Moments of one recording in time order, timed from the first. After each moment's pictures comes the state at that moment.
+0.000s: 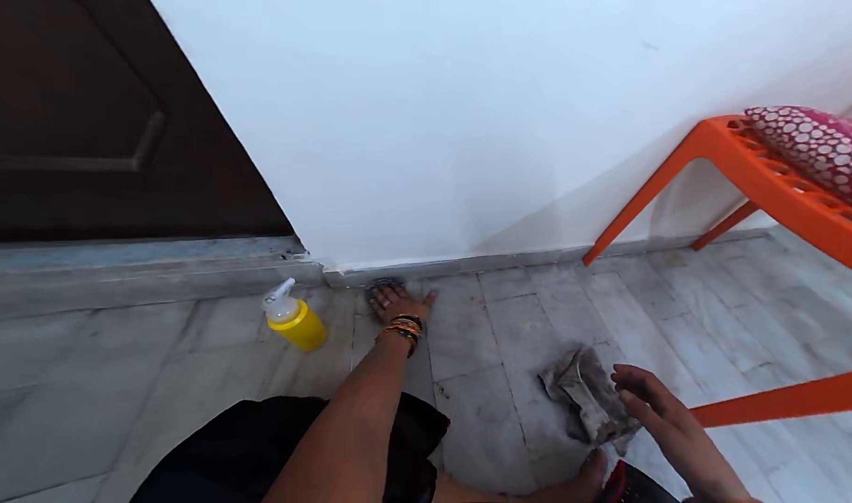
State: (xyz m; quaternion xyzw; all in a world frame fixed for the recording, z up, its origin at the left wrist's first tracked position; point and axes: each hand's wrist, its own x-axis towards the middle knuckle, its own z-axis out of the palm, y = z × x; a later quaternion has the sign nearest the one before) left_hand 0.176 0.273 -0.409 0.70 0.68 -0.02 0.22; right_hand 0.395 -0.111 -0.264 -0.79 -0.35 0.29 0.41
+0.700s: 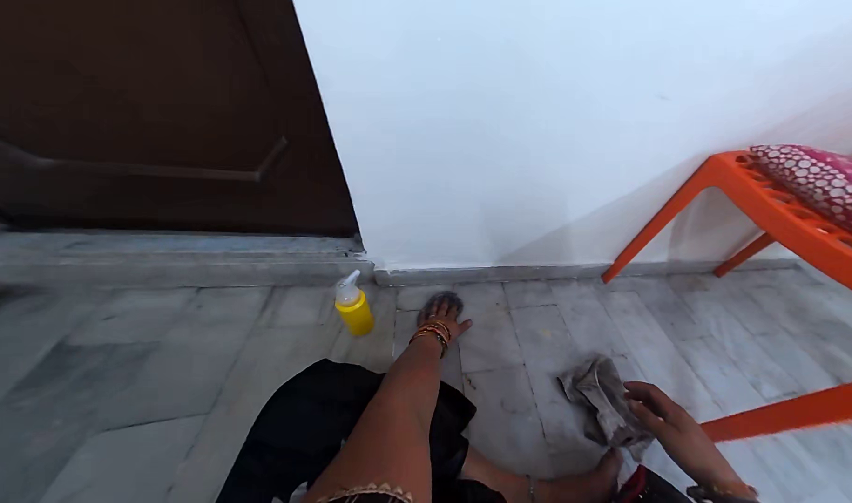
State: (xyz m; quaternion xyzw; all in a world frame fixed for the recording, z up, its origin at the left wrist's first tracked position) left_hand 0.144 0.238 -0.379 0.81 0.50 -0.14 0.28; right_hand 0.396 -0.119 -0.278 -0.82 -0.38 0.30 0.32
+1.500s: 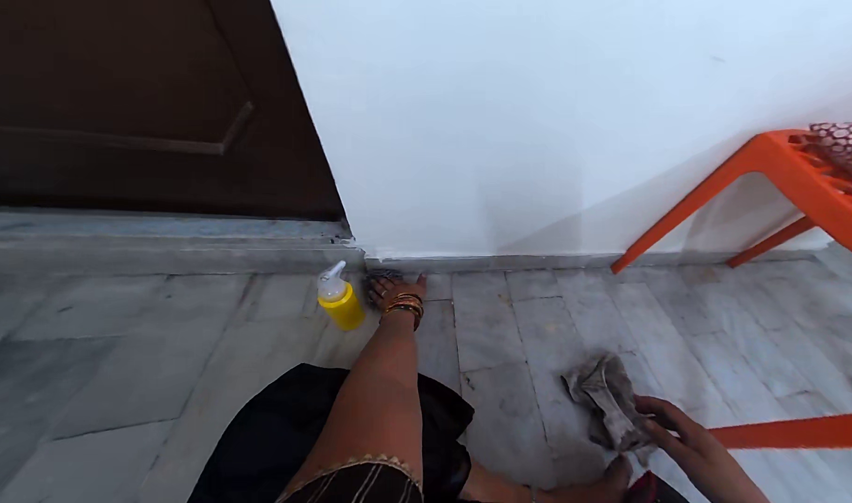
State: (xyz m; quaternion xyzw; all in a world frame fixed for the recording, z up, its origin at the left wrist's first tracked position) left_hand 0.118 0.304 -0.395 0.61 0.75 0.02 0.26; right_hand 0.405 -0.127 -0.281 -0.80 -0.40 0.34 0.29
